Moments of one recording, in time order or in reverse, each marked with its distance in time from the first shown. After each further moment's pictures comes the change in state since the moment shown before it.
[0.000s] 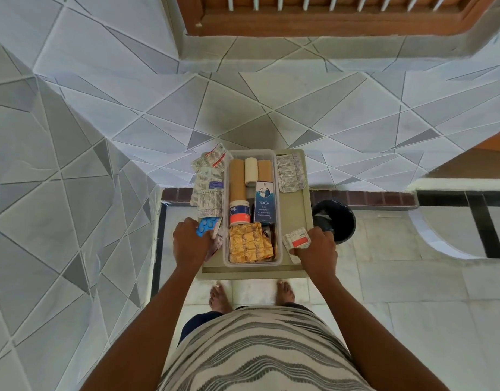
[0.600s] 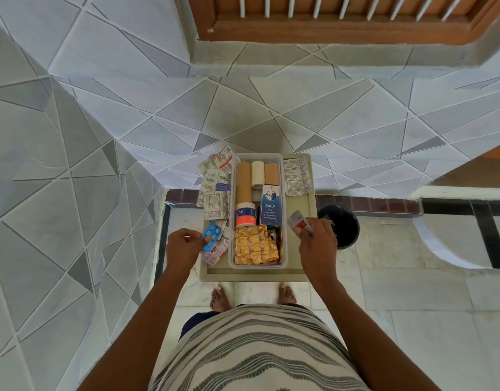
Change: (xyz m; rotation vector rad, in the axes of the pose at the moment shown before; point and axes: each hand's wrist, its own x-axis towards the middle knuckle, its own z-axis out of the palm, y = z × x) left_hand -0.011 -0.011 -0.037 -0.438 -0.150 -0.284; right_hand -0.017 -0.039 -0.026 0.307 0.201 -0.330
